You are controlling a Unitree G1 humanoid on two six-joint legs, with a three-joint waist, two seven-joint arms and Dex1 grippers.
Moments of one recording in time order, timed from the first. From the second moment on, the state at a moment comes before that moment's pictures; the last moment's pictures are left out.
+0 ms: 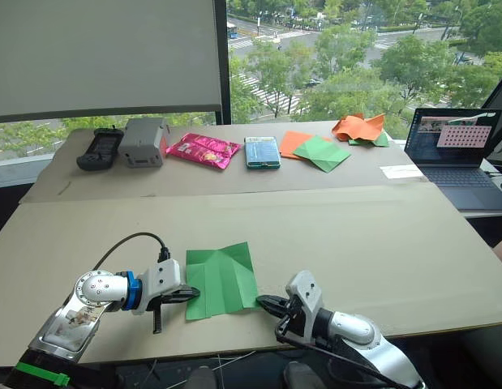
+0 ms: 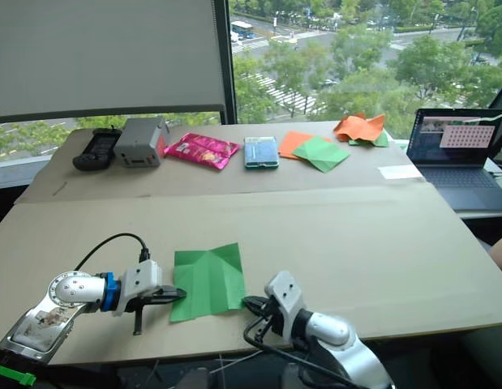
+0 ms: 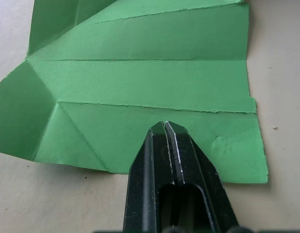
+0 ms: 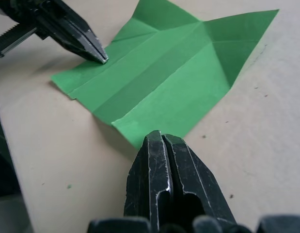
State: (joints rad) left arm -0.05 0.83 -0.12 -0.12 -0.16 0.15 -1.10; right arm 0.12 -0.40 0.35 -0.43 0.27 0.47 0.61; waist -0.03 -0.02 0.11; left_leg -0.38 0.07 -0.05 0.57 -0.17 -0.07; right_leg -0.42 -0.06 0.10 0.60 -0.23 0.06
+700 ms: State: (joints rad) left arm -0.04 0.84 -0.11 -0.11 -0.16 0.15 -1.11; right arm 0.12 -0.28 0.40 -0.37 0.28 0.48 0.56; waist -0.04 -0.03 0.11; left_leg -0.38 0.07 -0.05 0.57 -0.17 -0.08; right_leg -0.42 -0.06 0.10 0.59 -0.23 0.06
